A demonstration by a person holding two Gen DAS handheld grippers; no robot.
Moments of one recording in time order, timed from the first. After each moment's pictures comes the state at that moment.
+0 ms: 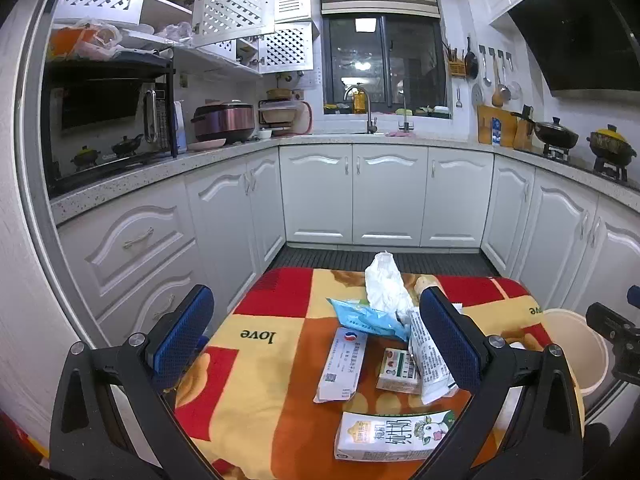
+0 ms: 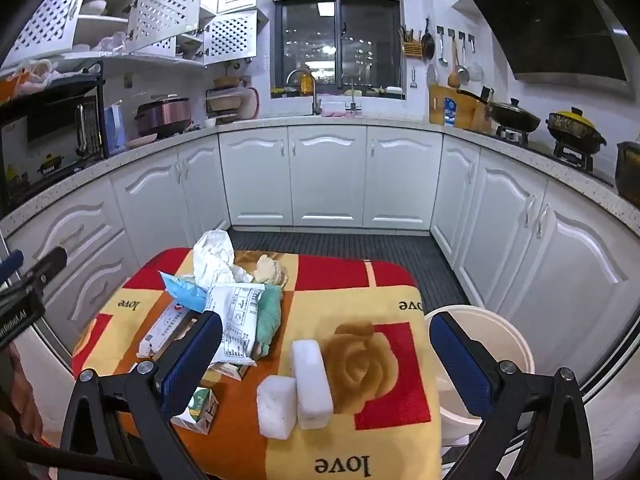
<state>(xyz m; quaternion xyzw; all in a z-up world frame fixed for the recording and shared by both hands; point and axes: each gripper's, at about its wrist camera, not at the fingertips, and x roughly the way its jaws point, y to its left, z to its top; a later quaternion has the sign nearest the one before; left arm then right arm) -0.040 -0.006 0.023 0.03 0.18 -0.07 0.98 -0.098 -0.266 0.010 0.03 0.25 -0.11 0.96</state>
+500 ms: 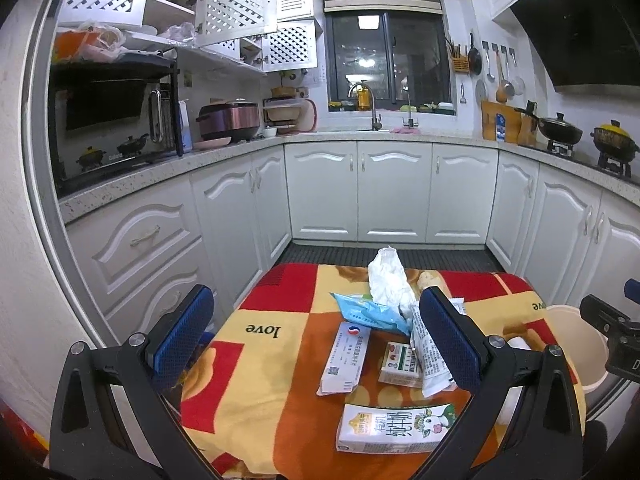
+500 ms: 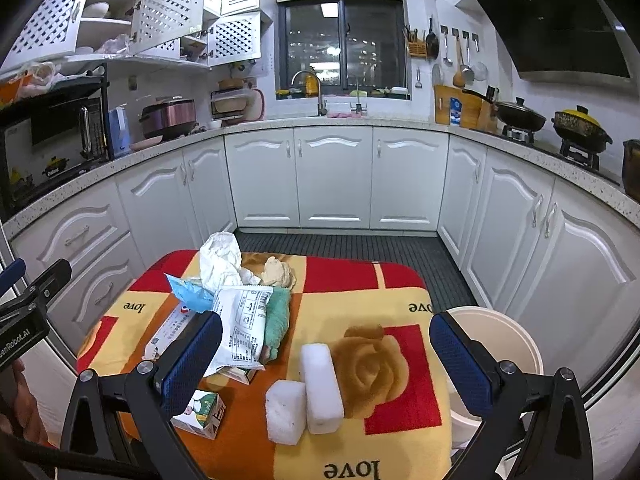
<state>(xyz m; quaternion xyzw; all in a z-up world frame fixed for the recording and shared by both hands) -0.046 -0.014 0.020 0.03 0.18 -0.06 0.98 -0.094 -0.263 0.011 0.03 0.25 -0.10 0.96</state>
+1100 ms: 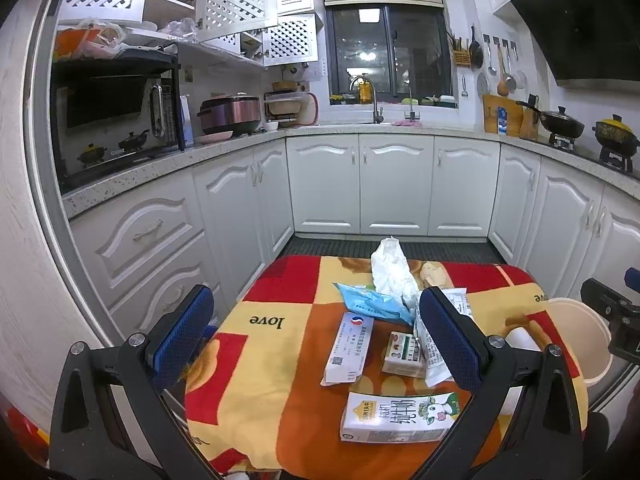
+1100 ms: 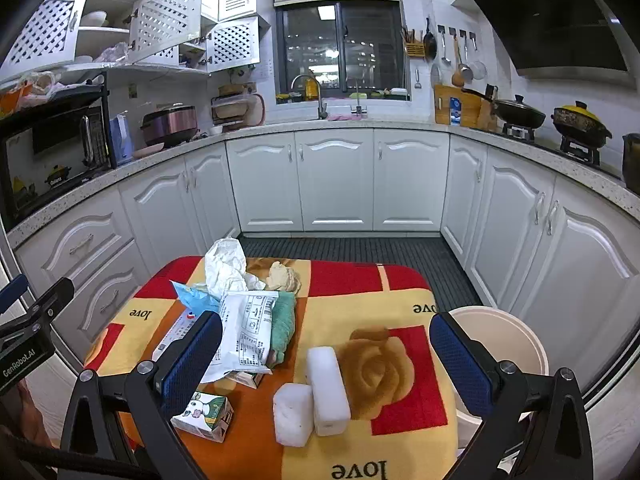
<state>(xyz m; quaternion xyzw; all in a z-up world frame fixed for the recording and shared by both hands) -0.046 -0.011 0.017 0.04 0.20 -0.05 0.98 -0.091 -0.263 0.013 0.04 0.24 -0.10 0.96</state>
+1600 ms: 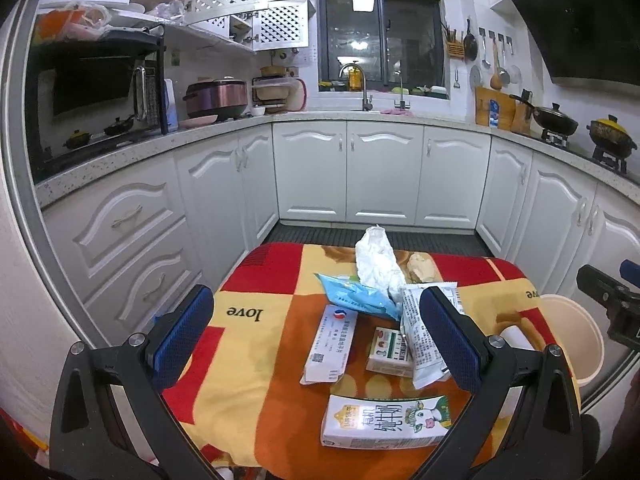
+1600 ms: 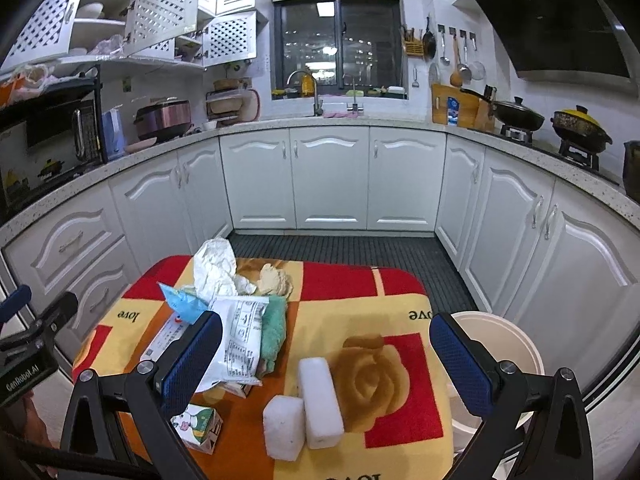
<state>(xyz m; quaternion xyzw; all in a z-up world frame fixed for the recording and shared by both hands) -0.026 -0.023 0.006 0.03 0.22 -0.08 0.97 -0.078 -0.268 0.013 0.03 0.25 -0.11 0.96</state>
